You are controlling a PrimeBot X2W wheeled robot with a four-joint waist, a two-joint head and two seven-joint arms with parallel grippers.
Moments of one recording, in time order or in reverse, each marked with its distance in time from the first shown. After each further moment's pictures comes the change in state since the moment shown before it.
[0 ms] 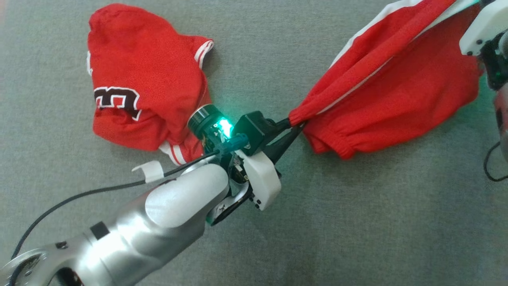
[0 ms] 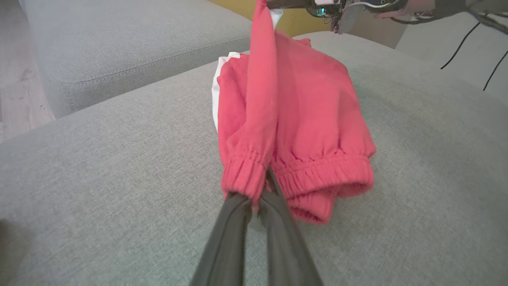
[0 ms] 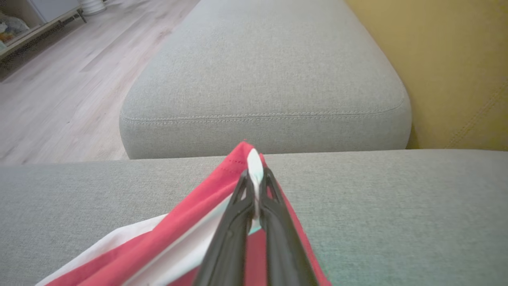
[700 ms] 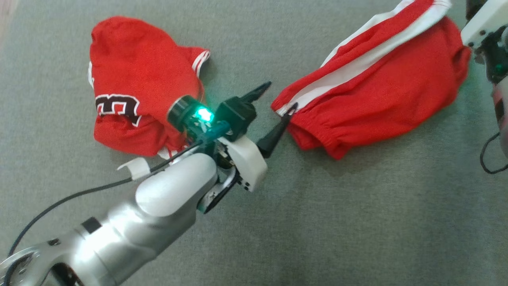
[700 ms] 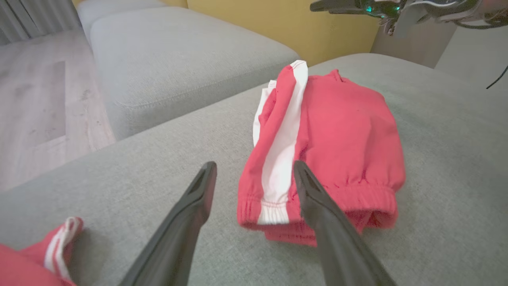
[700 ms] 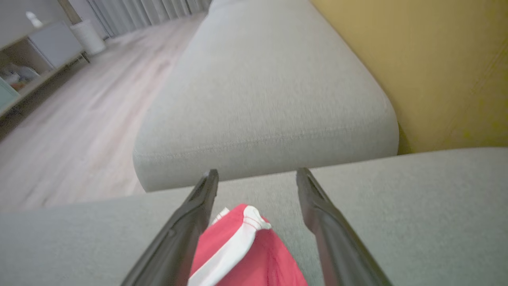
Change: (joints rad) left arm -0.009 0.000 0.042 0.075 -0.003 0.060 -0.054; right arm -0.051 0.013 -0.024 0.076 0.073 0.000 -0.010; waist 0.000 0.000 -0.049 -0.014
